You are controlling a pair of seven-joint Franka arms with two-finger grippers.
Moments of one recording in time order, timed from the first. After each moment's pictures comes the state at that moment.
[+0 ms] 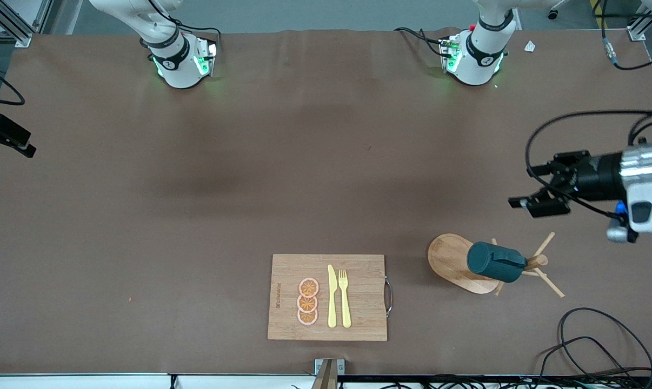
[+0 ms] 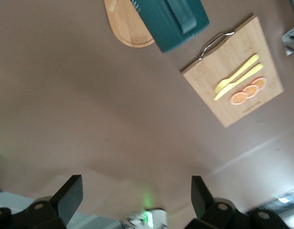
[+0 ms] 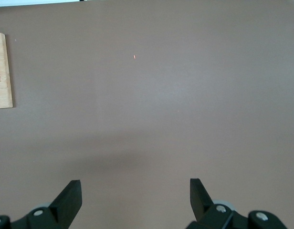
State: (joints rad) left arm -0.11 0.37 0.07 -1.21 -0.50 1.39 -0.86; right arm 0.03 -0.03 -0.12 -1.58 -0.03 1.64 -0.01
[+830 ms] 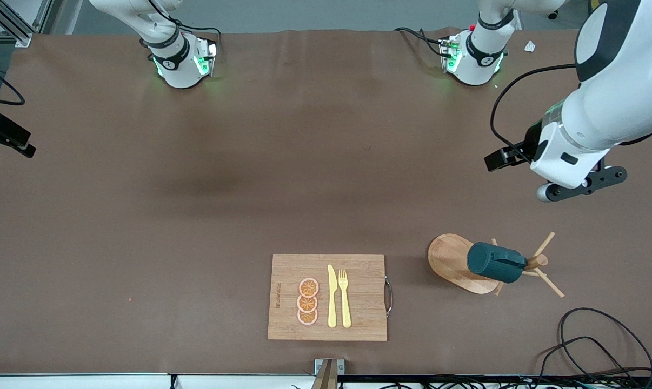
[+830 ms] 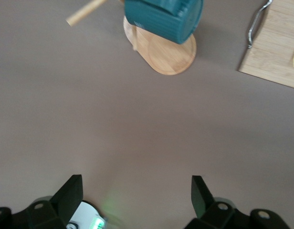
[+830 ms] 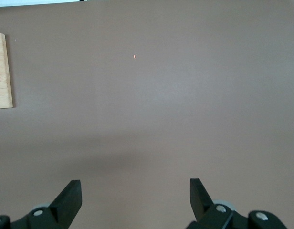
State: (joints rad) left arm -0.33 0.30 0.08 -1.23 -0.03 1.35 -0.50; right arm 0.03 -0.03 -0.12 -1.58 -0.03 1.64 -0.01
